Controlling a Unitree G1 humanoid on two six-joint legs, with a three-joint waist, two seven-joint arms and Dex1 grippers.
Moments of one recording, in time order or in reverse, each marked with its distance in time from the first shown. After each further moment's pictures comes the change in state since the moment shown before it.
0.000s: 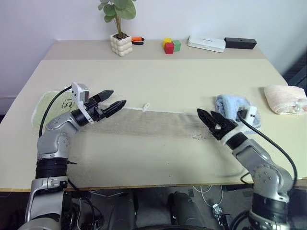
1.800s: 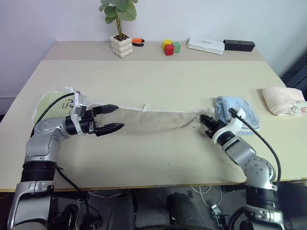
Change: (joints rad) left arm 0.042 0.058 -0.047 0.015 0.052 -0.095 -0.195; right arm -0.250 -0.049 0.137 0.382 0.042 -0.156 -0.234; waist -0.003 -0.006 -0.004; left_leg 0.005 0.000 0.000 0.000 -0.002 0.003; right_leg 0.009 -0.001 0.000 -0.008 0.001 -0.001
